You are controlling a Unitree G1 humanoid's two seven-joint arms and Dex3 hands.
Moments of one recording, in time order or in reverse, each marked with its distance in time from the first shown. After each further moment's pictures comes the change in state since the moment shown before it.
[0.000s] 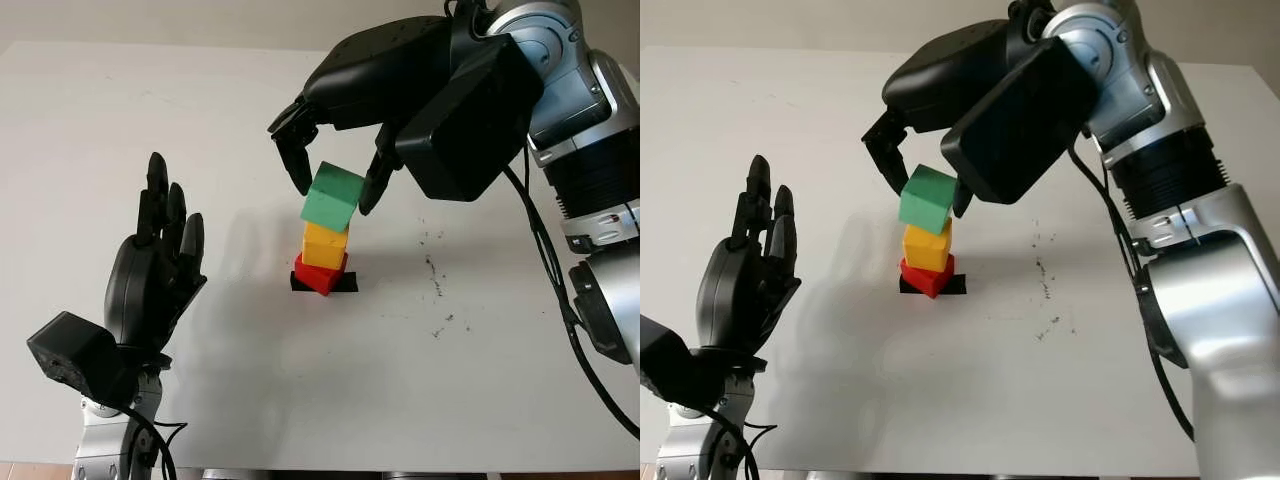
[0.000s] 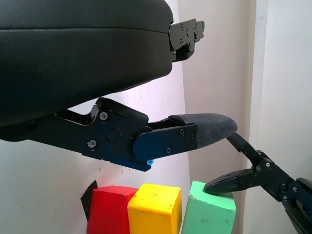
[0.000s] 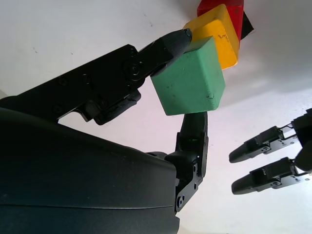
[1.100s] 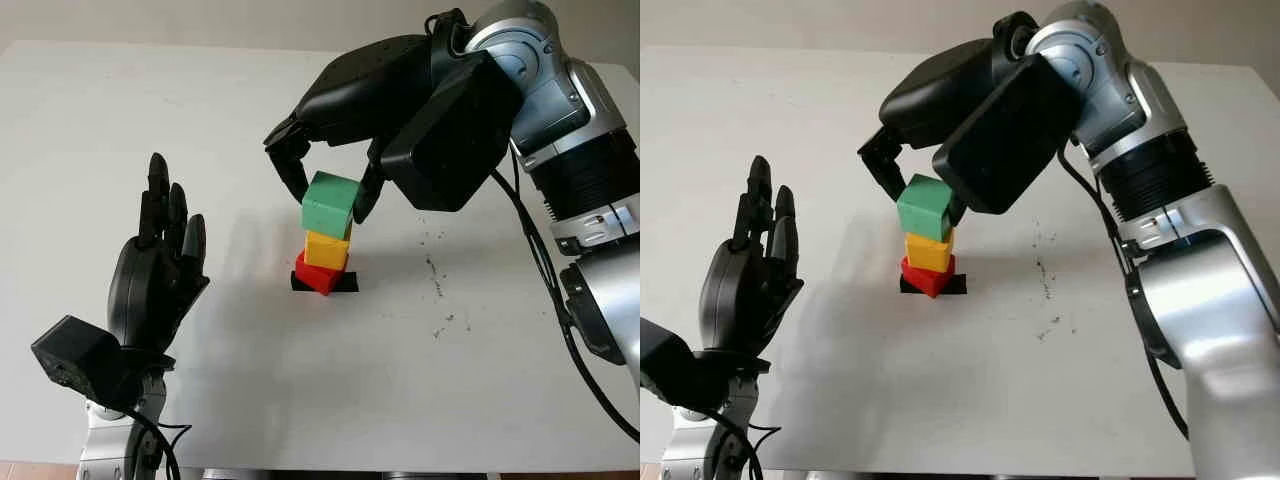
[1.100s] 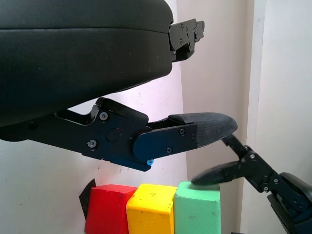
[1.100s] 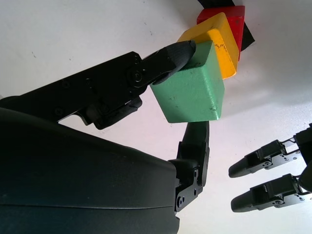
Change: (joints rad) left arm 0.008 -0.013 -0.007 -0.001 0.005 -0.017 0.013; right arm 0.001 0.007 0.030 0.009 -0.027 0.013 0.001
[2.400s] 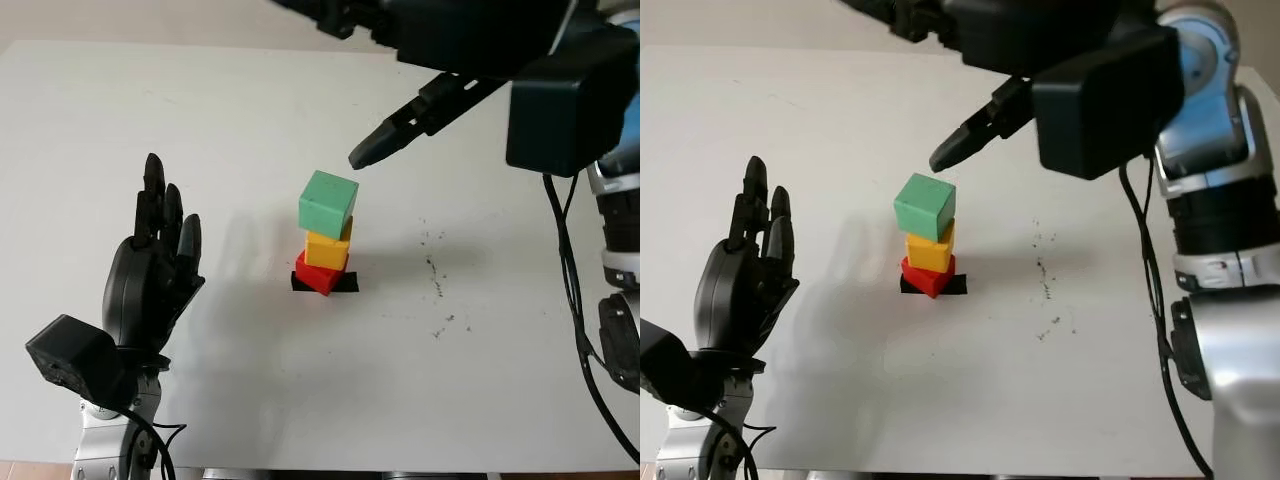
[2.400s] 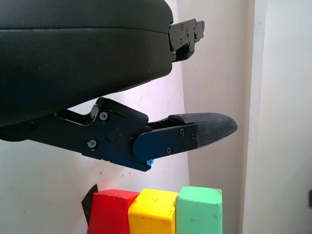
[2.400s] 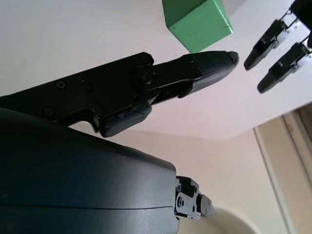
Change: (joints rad) left arm -0.003 0.022 0.022 0.004 -0.026 0.011 -0.023; right arm 0.320 -0.126 -0.325 -0.315 0.180 0.232 -0.269
